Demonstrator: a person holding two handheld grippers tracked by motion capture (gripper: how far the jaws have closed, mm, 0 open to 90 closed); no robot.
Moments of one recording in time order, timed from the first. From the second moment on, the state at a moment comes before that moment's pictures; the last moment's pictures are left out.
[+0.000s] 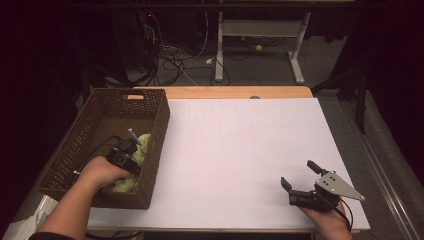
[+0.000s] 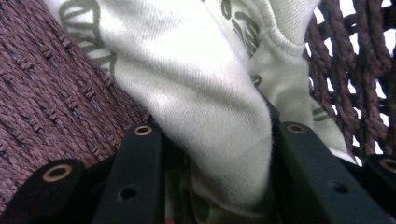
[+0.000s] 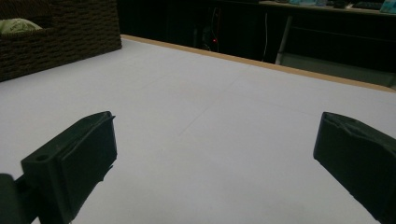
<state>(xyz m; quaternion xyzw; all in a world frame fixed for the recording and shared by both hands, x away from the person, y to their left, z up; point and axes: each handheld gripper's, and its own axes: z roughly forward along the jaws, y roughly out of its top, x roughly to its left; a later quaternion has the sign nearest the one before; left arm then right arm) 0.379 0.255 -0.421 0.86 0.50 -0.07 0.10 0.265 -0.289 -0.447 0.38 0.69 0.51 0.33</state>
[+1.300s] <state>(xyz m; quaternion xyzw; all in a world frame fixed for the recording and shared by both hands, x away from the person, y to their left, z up) 0.383 0.256 -0.383 0.86 0.50 -0.04 0.05 0.265 -0.289 -0.449 0.38 0.70 0.51 0.32</state>
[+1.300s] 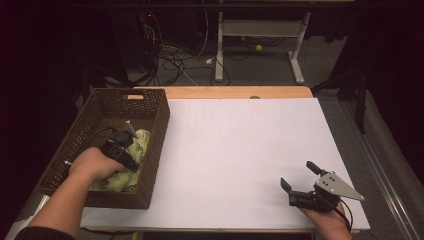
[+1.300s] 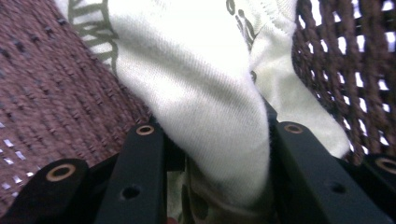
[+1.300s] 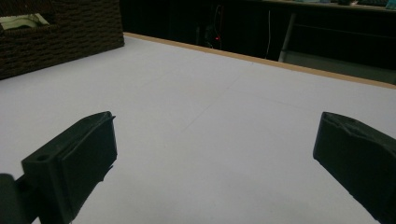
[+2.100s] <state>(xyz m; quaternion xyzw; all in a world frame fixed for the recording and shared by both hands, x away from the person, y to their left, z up) 0.383 0.247 -0.326 0.87 0.49 -0.02 0.03 0.264 -0.290 -0.448 0.38 0.70 0.52 0.32</state>
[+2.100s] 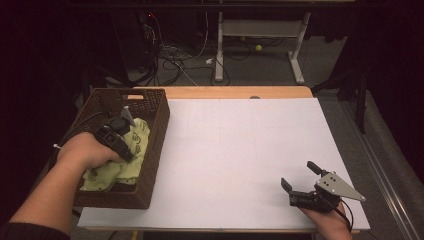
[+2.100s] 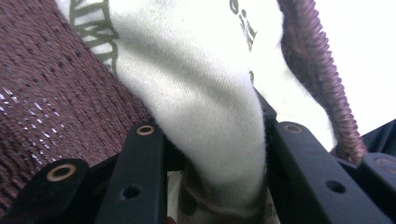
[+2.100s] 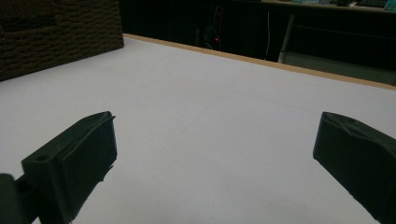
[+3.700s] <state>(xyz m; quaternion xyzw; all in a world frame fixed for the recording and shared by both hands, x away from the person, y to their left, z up) 0.396 0.187 -0.252 0.90 0.44 0.00 0.04 0.264 -0.290 -0.449 0.38 0.70 0.52 0.32</state>
